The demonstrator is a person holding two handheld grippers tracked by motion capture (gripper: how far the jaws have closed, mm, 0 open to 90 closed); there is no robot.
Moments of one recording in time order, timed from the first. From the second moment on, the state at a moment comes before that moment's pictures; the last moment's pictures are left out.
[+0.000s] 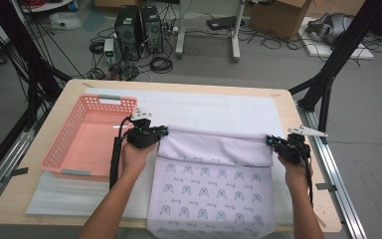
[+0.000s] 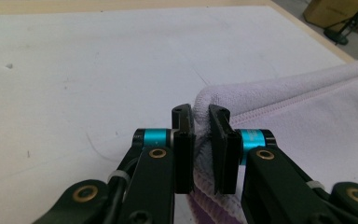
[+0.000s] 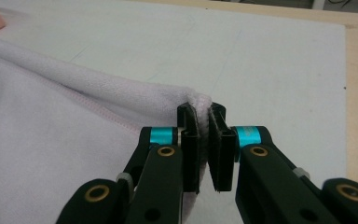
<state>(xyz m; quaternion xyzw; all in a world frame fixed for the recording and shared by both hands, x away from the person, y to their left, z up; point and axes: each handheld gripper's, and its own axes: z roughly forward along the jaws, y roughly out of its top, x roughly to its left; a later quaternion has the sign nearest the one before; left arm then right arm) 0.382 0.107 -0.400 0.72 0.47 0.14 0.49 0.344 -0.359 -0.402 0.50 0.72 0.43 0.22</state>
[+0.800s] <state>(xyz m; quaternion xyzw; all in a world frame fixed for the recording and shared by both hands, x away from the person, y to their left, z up) 0.373 0.104 -0.426 0.73 0.48 0.11 0.48 0.361 -0.357 -0.413 0.56 0.70 0.42 0.16</state>
